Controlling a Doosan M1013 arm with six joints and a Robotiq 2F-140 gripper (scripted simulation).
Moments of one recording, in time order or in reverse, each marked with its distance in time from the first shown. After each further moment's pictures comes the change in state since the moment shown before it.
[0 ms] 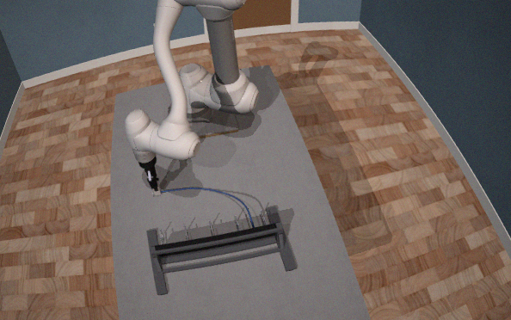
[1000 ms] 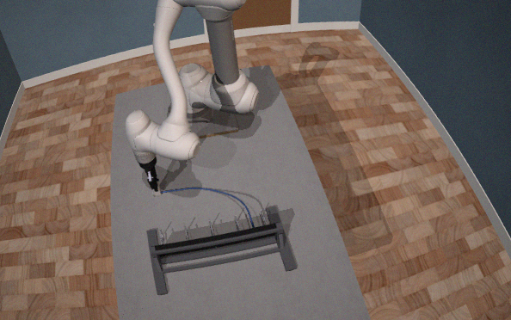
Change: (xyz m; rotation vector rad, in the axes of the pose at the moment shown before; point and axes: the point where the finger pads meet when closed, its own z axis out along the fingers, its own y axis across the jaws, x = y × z) arm 0.000 0.000 0.003 0.000 0.000 0.000
